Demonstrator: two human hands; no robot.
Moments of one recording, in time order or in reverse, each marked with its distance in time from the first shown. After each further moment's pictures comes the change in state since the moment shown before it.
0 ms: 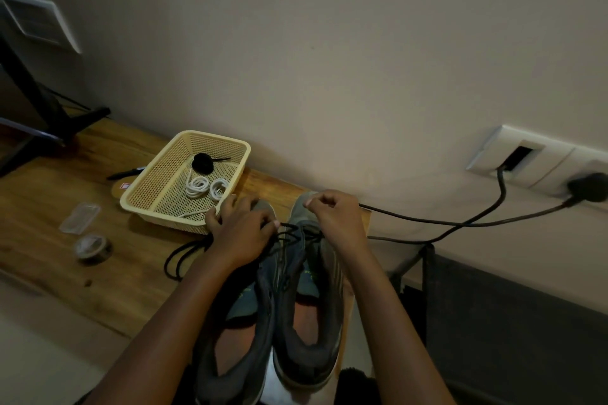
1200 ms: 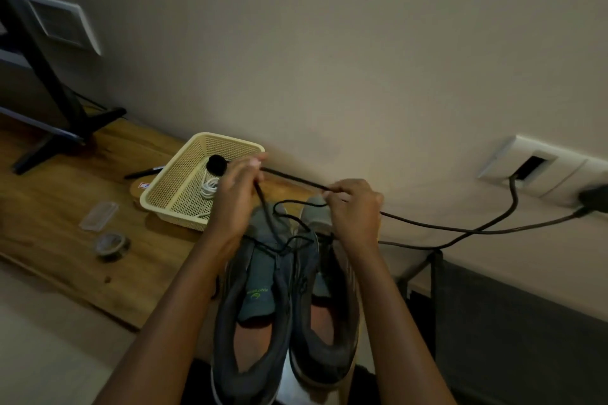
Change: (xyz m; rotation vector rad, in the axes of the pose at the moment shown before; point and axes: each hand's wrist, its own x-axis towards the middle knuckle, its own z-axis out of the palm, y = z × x) left_hand -0.013 0.004 -0.049 -1.063 0.450 0.087; right_hand 0.003 -0.009 0.004 -0.151 0.219 -0.124
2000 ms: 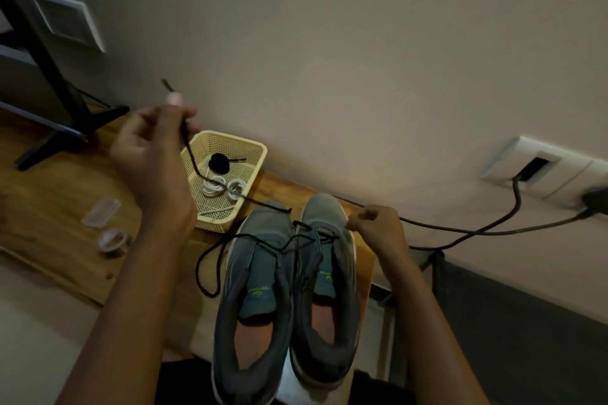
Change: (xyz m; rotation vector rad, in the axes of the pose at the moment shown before) left_hand 0.003 0.056 -0.040 -0.409 0.529 0.207; right_hand 0.003 0.028 -0.033 -0.044 -0.278 0.245
